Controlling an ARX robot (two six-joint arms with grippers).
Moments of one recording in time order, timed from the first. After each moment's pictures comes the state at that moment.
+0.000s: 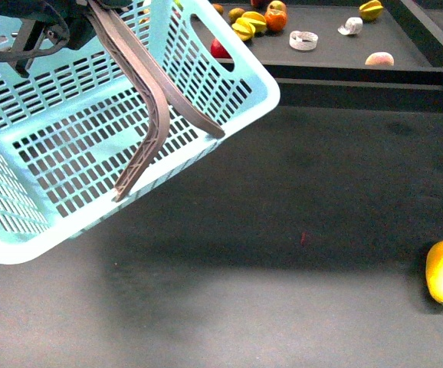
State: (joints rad) left arm -0.22 1.81 0.98 0.52 0.07 -0.85; right arm 0.00 0.00 0.01 0.00 0.00 0.00
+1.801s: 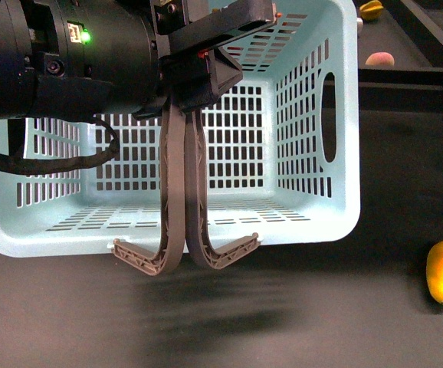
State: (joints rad) left arm -0.43 1.69 0.73 0.64 0.27 -0.39; right arm 0.00 0.00 0.01 0.00 0.00 0.00
